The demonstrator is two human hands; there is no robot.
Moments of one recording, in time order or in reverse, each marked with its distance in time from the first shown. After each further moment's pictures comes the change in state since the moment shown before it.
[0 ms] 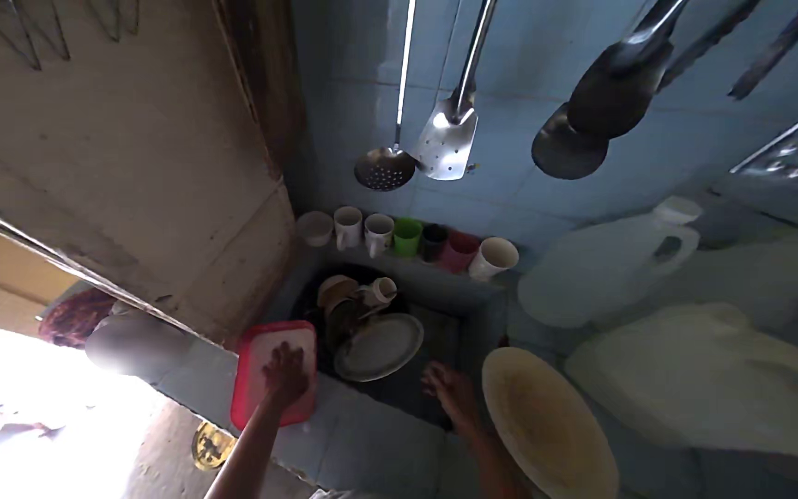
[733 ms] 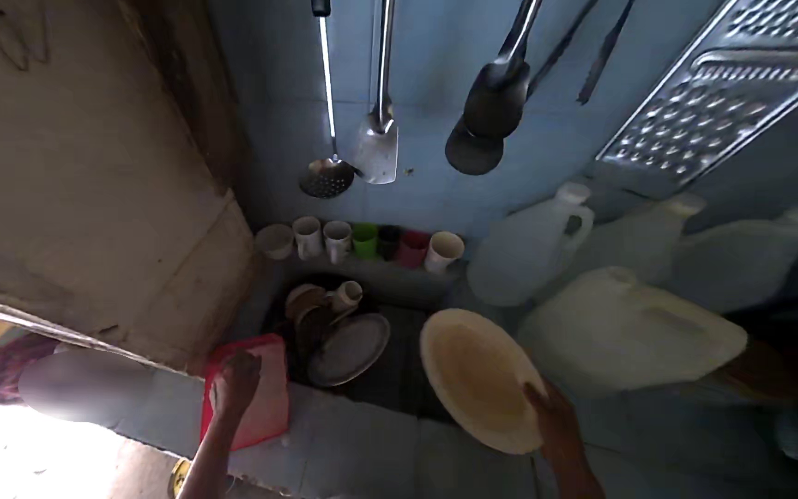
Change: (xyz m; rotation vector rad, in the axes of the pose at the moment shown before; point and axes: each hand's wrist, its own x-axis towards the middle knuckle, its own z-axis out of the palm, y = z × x) left_hand -0.014 -0.007 -0.045 -0.246 0.320 -0.040; right_hand -0.068 0.047 -0.146 0.084 0.593 -0.016
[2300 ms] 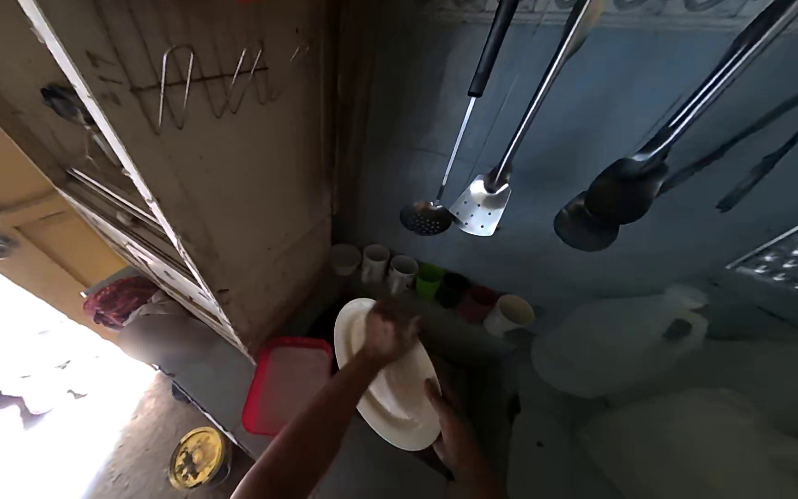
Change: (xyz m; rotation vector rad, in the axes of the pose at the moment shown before) left_hand 0.002 0.176 -0.002 -0.361 0.630 0.857; right_hand -0.091 -0.134 0.159 0.500 -0.785 -0.089
